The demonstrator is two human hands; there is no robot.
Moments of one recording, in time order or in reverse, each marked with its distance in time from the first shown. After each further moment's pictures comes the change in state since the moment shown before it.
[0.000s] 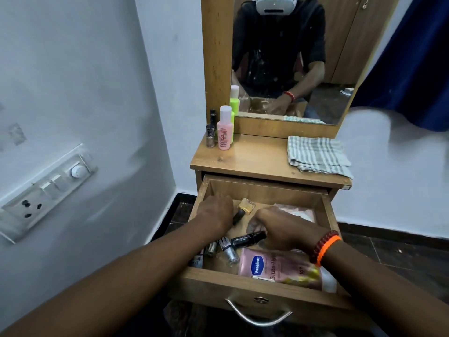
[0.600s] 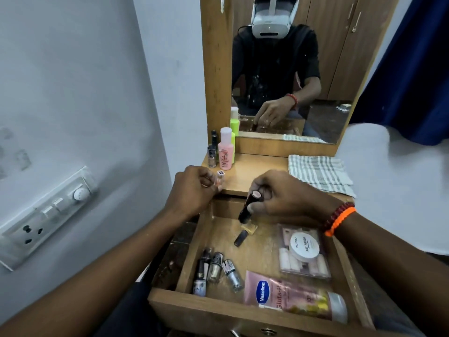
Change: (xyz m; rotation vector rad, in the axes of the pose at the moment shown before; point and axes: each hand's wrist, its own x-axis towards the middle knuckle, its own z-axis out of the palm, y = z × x) left_hand 0.011 -0.067 -0.060 -0.784 0.518 0.029; right_hand 0.015 -0.019 -0.101 0.197 0.262 -0.082
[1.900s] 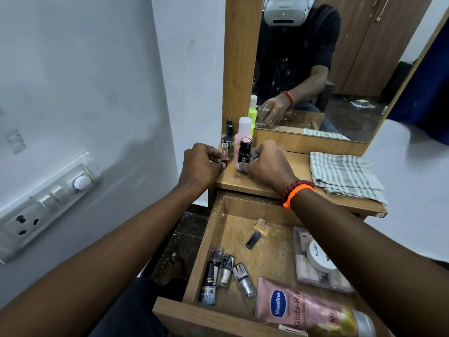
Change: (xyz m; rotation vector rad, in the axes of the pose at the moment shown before) left_hand 0.065 -0.036 0.015 -0.024 0.176 -0.043; right_hand 0.117 0.002 0.044 0.156 0.409 0.287
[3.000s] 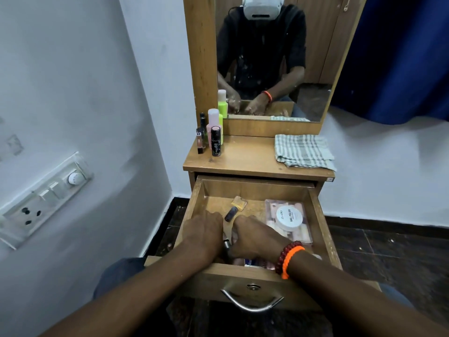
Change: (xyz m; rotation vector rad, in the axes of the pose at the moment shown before) left_hand -0.179 0.042 0.013 0.915 -0.596 0.109; right_hand -0.187 0.043 0.001 -0.270 -0.573 0.027
